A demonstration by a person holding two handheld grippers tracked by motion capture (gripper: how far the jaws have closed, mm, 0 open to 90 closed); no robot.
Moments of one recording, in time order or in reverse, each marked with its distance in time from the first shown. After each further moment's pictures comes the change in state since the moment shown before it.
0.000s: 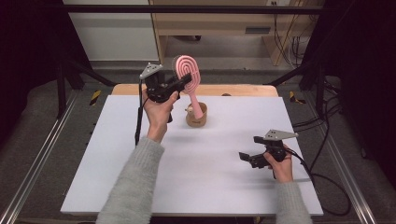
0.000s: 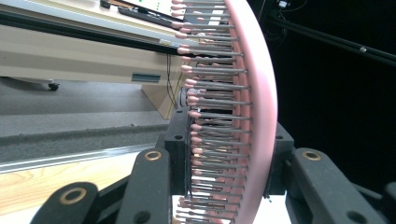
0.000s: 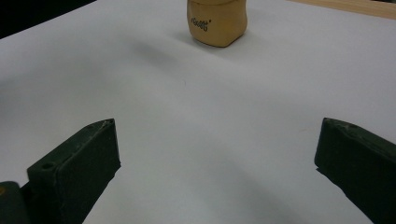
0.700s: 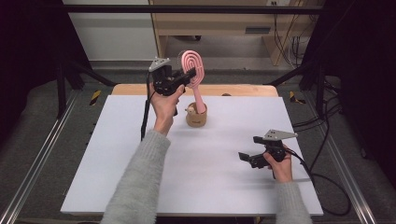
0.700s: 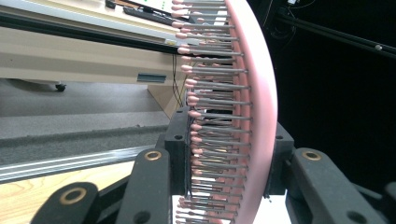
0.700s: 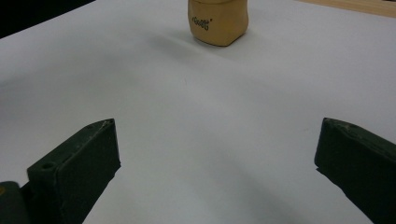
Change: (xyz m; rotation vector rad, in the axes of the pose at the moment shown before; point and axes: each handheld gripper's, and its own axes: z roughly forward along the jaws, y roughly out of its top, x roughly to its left) left arm 0.002 0.005 0.027 0.005 0.033 0.012; right arm 0.000 0.000 0.002 0.003 0.004 -0.004
